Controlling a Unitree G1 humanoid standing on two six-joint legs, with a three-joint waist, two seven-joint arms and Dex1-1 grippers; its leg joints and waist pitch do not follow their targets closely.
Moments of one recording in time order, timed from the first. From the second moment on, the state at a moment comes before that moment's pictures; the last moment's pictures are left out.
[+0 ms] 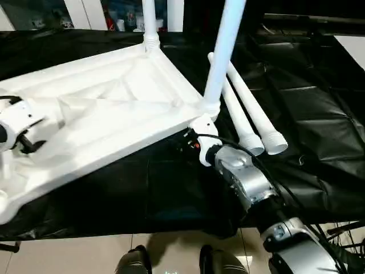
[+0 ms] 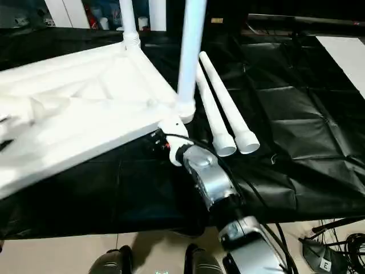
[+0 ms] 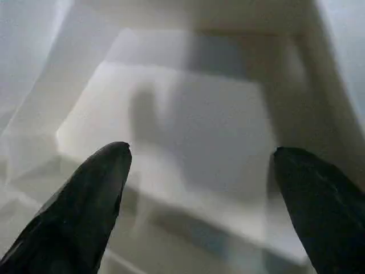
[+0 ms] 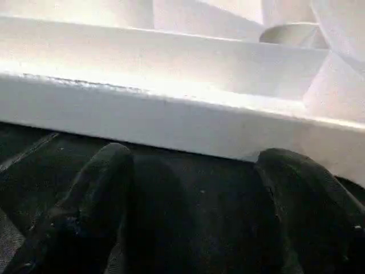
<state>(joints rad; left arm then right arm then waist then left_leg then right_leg) -0.72 0.97 -0.15 0.94 0.26 0.01 -0.92 -0.63 -0.03 0.22 0.60 0.03 0.16 0.42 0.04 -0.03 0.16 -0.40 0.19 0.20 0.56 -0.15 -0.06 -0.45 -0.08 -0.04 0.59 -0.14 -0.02</state>
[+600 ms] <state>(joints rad) -0.44 0.94 -0.11 0.44 -0.01 0.18 -1.29 -0.64 -0.02 0.20 0.65 0.03 0.12 0.43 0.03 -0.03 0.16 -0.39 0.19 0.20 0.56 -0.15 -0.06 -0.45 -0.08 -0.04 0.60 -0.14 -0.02</state>
